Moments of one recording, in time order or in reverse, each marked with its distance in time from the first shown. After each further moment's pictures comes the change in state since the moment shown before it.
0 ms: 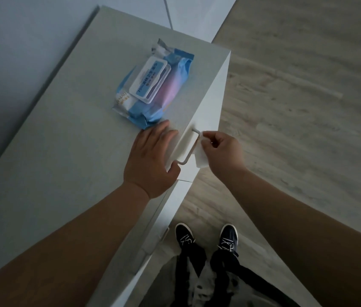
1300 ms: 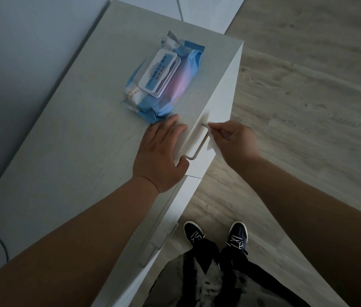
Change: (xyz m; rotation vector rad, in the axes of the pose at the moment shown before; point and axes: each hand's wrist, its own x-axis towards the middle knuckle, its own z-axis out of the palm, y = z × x) left_hand -0.002 -0.001 0.002 0.023 -0.052 -0.050; right_hand 0.013 0.001 -0.009 -0.120 -0.009 -0.380
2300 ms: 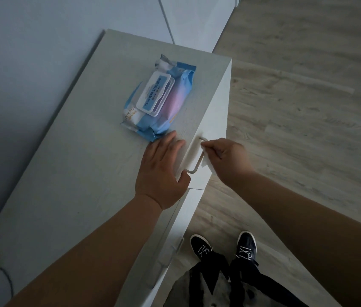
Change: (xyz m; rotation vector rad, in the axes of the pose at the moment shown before) left_hand 0.001 -0.001 0.001 -0.028 0.000 0.006; right_hand -0.010 0.003 0.014 -0.099 -0.041 -0.027
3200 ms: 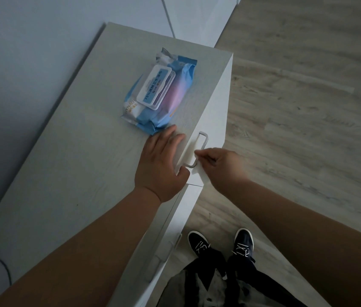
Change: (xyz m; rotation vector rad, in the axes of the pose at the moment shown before) left_hand 0.000 0.001 -0.003 -0.033 0.011 -0.001; right_hand -0.030 -0.012 0.012 0.146 -0.077 0.162
